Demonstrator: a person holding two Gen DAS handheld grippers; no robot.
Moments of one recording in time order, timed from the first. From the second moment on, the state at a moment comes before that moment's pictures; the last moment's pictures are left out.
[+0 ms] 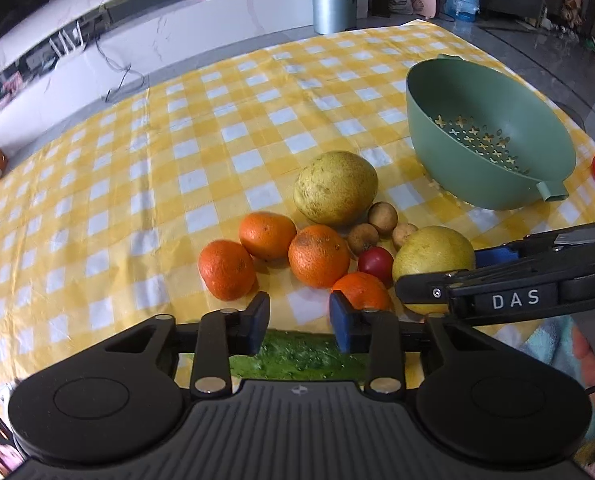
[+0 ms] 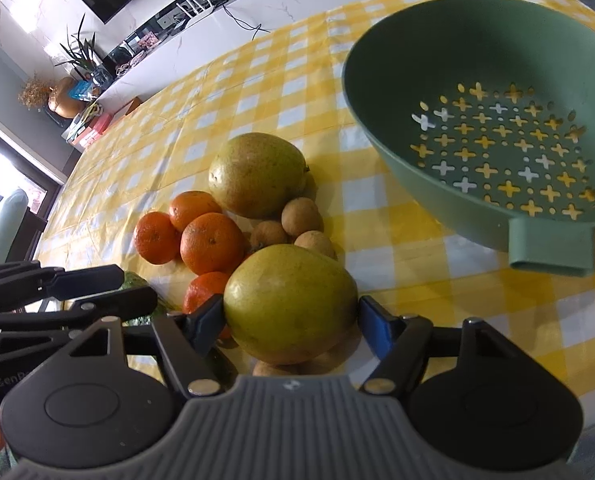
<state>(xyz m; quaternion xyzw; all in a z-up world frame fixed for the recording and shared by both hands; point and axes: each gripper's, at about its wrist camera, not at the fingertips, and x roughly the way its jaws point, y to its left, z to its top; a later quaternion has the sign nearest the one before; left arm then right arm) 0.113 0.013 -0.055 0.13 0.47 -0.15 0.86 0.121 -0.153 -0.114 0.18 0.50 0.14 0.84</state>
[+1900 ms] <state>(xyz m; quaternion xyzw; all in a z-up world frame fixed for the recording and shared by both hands) 0.242 -0.024 -0.091 0.01 0.54 -0.16 0.83 0.214 -0.252 -0.102 0.07 0.49 0.04 0.87</state>
